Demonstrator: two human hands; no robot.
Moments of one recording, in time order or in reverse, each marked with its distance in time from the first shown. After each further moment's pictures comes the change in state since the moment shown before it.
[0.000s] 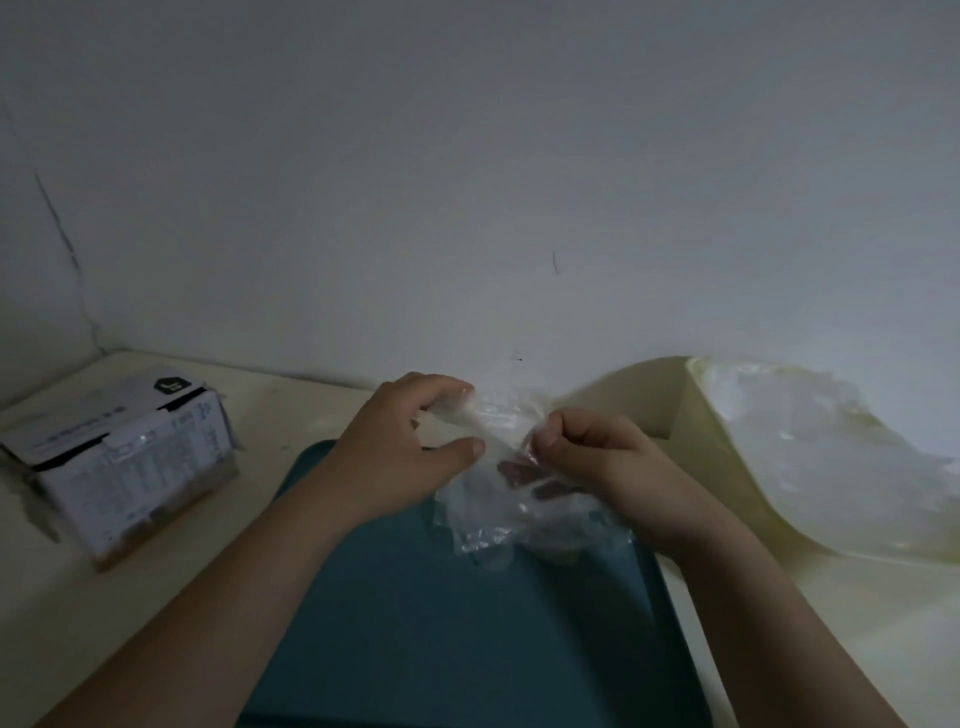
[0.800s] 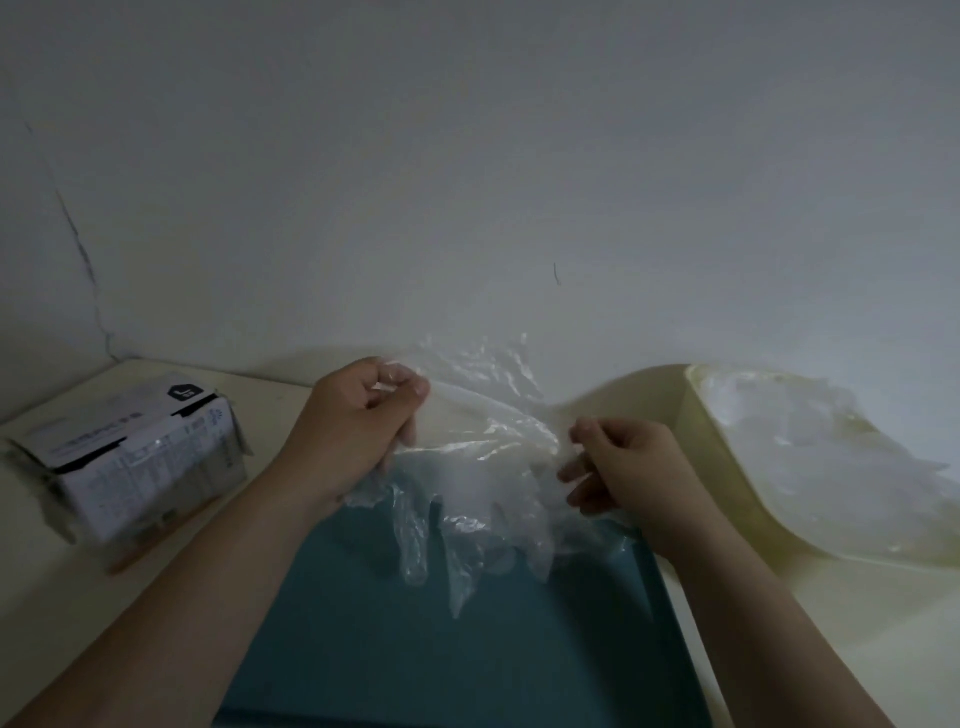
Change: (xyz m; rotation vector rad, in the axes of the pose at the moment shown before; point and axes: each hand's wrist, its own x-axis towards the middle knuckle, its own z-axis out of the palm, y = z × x) left_hand 0.001 0.005 -0.027 -0.354 0.223 -0.213; right_hand 0.010 0.022 -0.012 -0.177 0.414 0.124
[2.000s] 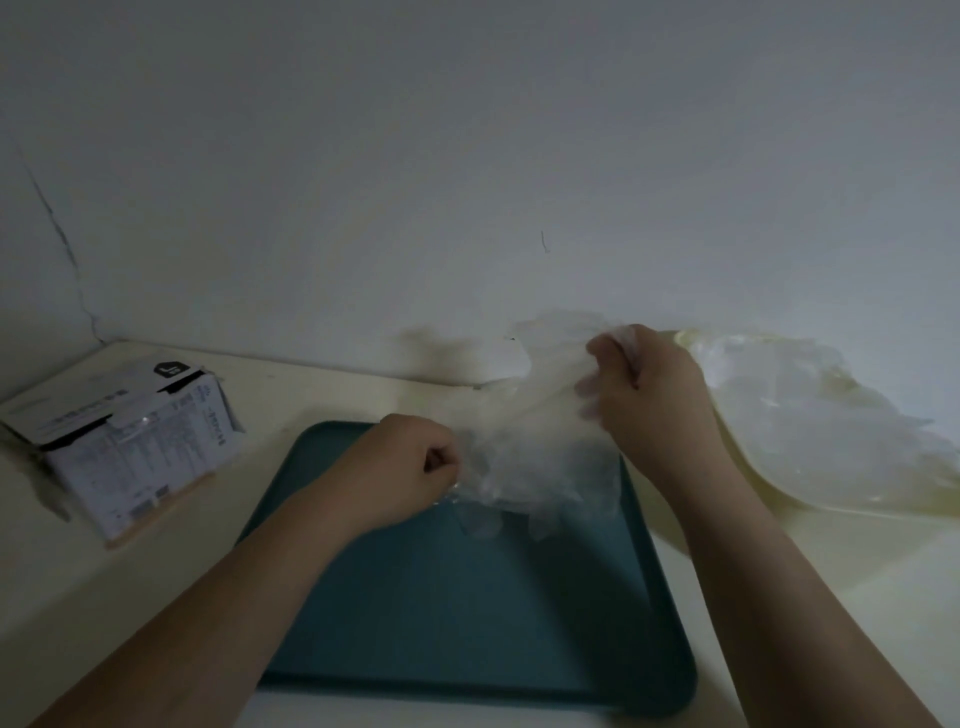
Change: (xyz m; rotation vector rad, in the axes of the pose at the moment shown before) left_hand -0.012 -0.047 0.029 0.658 -0.430 0.215; right_hand -0.003 -0.022 -0.013 -0.348 0.291 -0.322
